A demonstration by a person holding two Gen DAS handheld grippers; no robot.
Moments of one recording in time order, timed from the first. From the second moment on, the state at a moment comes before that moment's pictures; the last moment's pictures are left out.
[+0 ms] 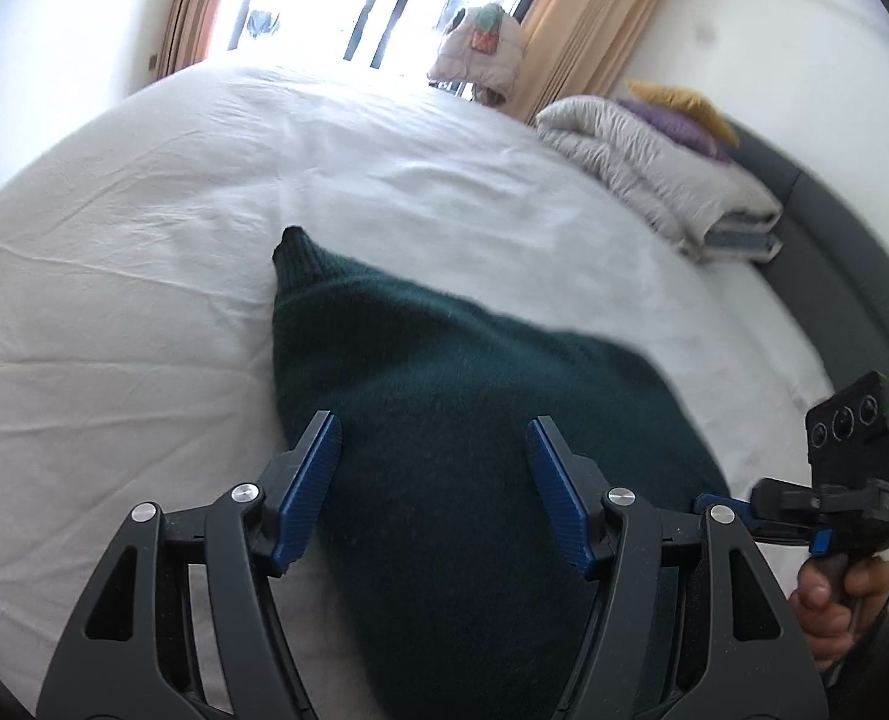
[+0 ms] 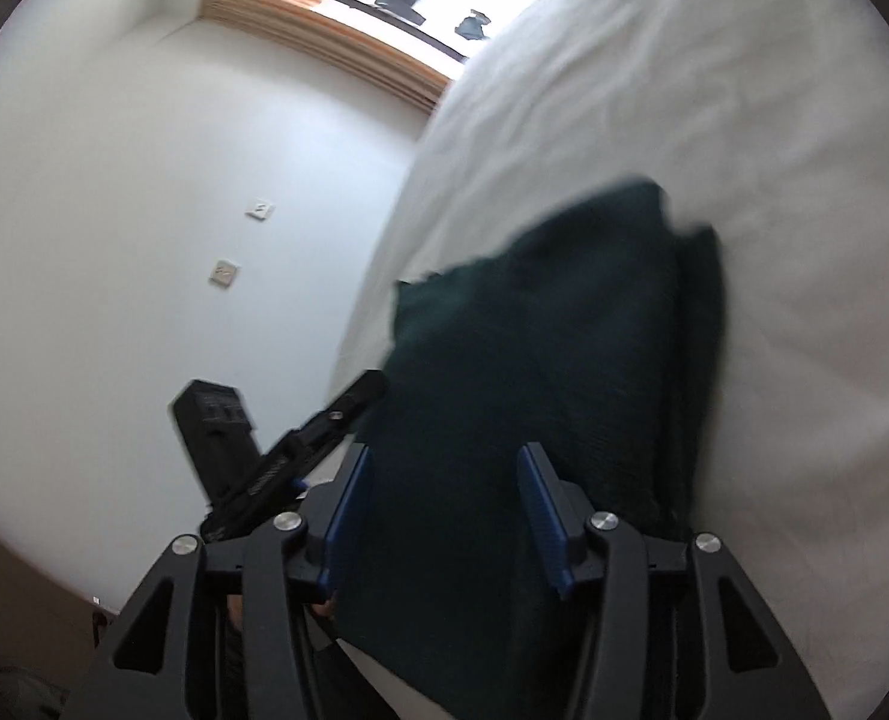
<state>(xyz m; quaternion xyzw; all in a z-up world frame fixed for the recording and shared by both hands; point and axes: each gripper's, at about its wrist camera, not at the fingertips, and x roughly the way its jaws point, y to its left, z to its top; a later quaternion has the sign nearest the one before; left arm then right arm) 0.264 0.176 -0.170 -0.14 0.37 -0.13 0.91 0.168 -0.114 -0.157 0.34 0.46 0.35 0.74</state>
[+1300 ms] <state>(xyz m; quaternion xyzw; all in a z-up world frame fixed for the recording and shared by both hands) 0.042 0.119 -0.032 -0.01 0.29 0.04 0.96 -0.038 -0.127 0.062 0.05 0.09 0.16 0.98</state>
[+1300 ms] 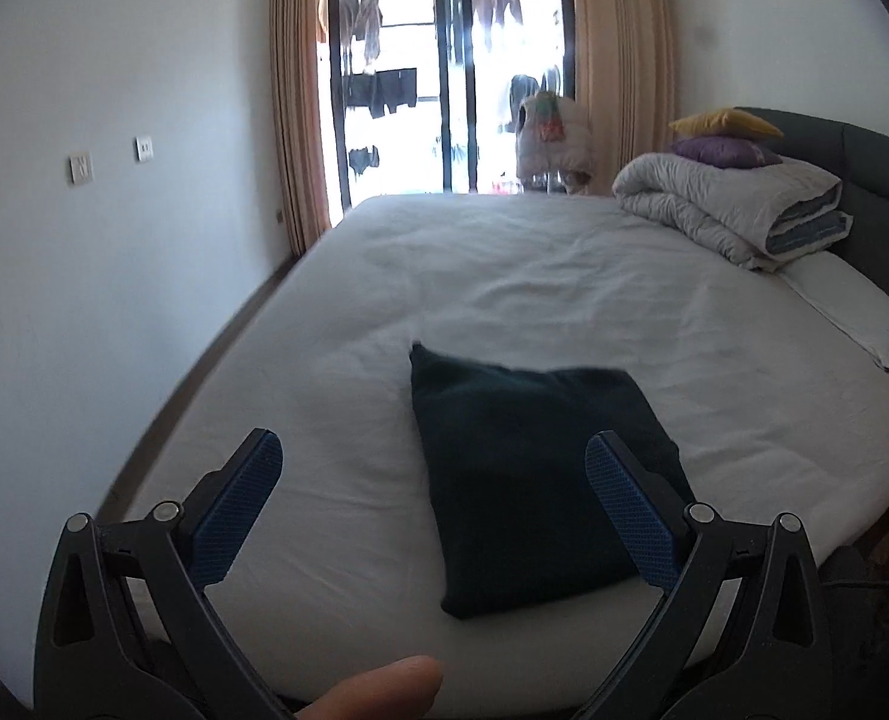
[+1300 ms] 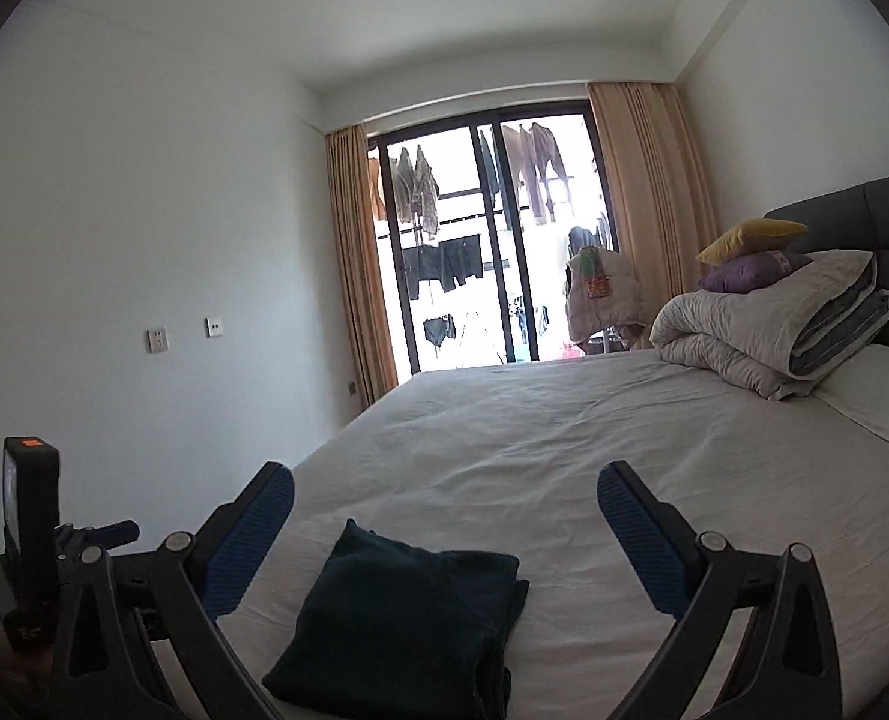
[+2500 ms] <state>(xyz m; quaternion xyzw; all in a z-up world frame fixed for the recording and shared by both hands) 0.097 0.130 -0.142 -0.03 0.41 0.06 0.91 0.009 -0.091 -0.071 0.01 0.35 0.10 0.93</state>
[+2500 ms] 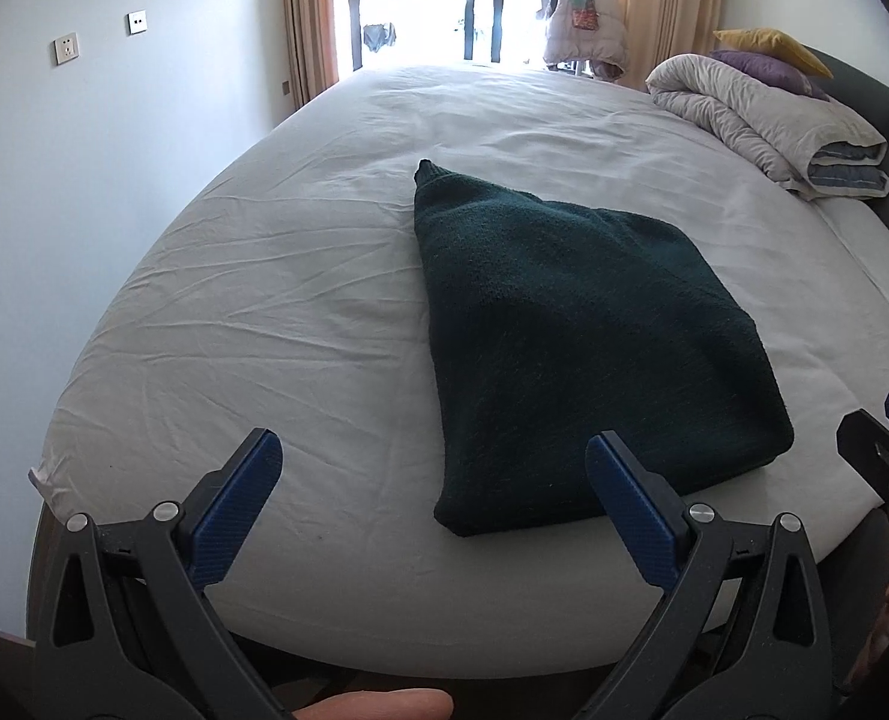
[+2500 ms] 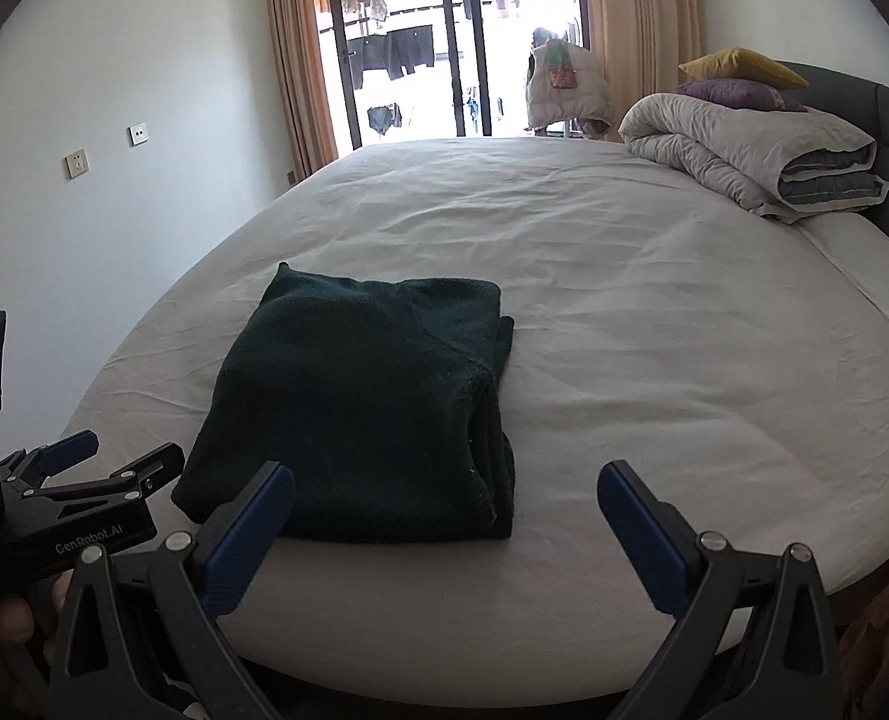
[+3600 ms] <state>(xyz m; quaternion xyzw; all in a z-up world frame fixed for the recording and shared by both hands) 0.099 0.126 -0.144 -0.04 0.41 0.07 0.91 0.008 -0.094 -0.078 0.01 0.37 0.10 0.92</state>
